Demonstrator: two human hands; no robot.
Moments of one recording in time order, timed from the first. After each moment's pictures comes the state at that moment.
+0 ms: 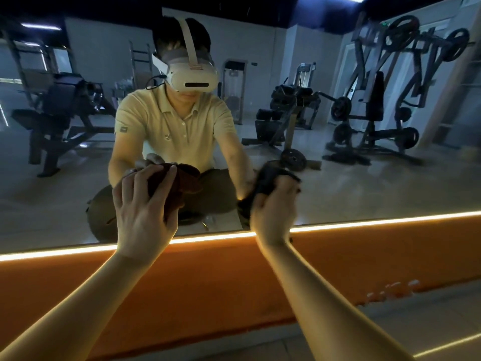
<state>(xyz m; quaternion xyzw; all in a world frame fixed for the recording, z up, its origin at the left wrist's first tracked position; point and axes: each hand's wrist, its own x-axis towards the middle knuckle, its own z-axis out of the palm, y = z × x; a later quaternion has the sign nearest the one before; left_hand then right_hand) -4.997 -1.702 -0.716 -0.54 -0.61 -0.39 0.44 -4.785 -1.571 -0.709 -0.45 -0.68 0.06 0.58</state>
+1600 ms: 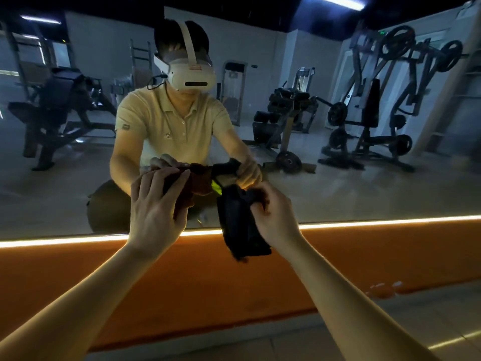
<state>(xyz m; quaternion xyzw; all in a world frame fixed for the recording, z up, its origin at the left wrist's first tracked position) -4.965 -1.696 -0.716 -0.57 -0.60 -0.39 0.41 -4.727 -1.594 -0.685 -0.28 -0.82 0.22 0.44</state>
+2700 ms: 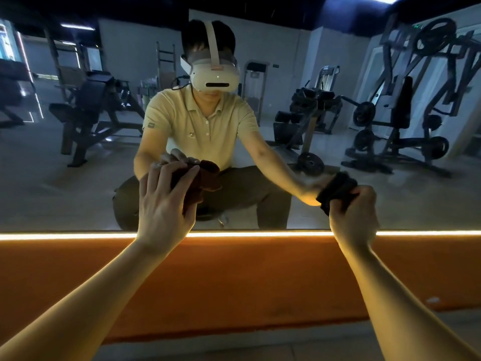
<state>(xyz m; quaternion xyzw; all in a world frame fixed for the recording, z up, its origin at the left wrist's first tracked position) -4.991 -1.714 -0.708 -0.54 -0.62 -0.39 0.42 -4.671 -1.500 -0.709 -0.53 -0.65 0.03 0.55</state>
